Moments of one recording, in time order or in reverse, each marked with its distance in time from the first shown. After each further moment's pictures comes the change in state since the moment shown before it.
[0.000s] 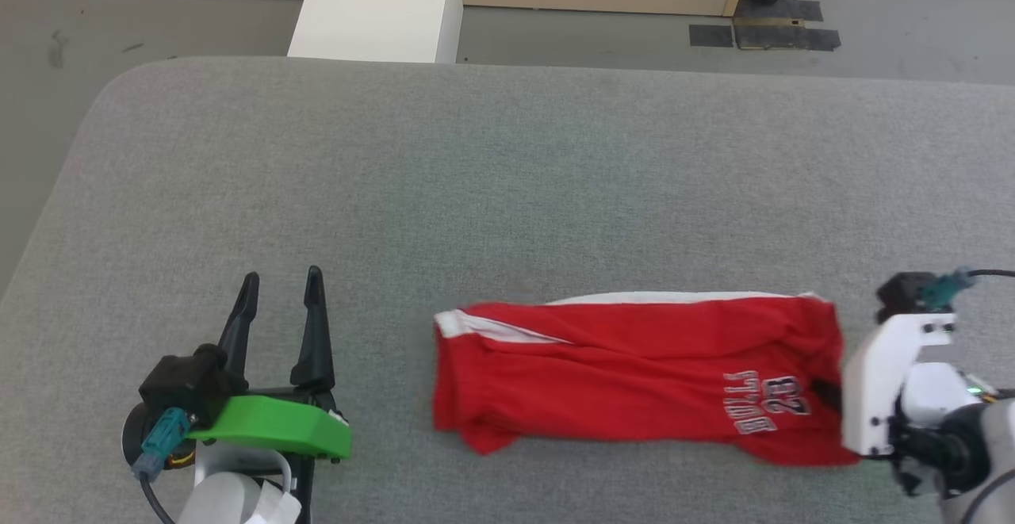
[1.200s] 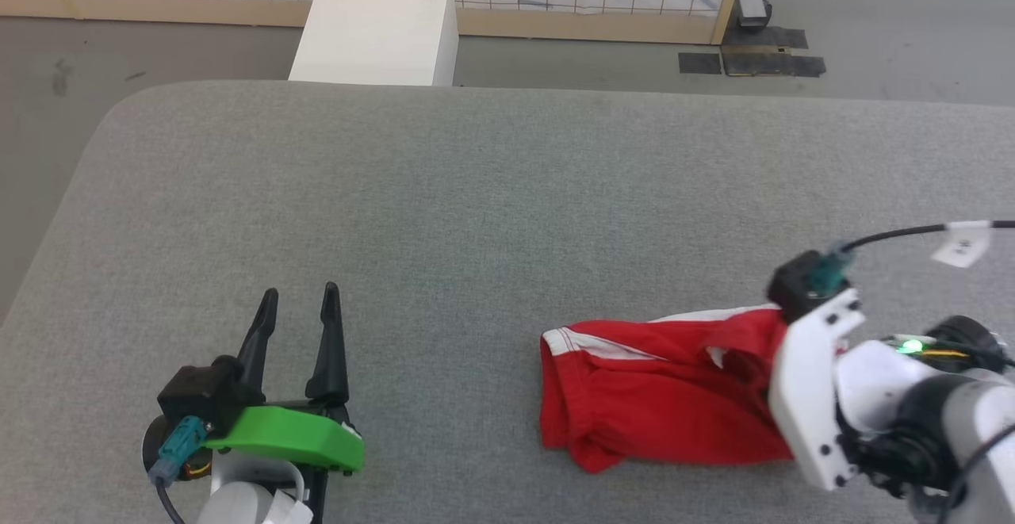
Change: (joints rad) left arm 0.009 -0.059 0.040 0.052 0.035 -0.064 0.000; right arm -0.005 -0.160 0.298 -0.447 0.031 0.000 0.362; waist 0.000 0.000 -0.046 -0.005
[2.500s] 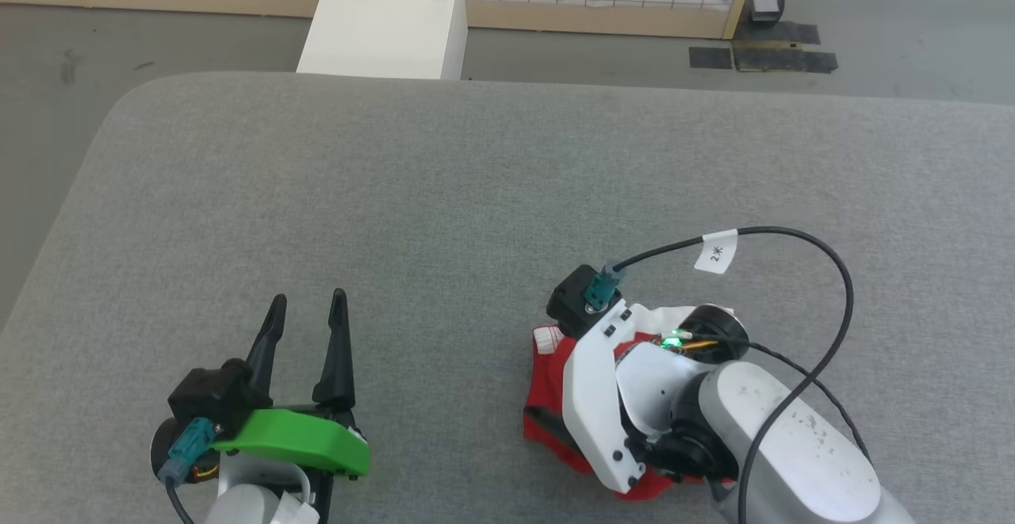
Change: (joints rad) left arm -0.003 -0.026 0.021 0.031 0.033 -0.030 0.000; right arm -0.241 0.242 0.394 0.411 0.063 0.000 -0.380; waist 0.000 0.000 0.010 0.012
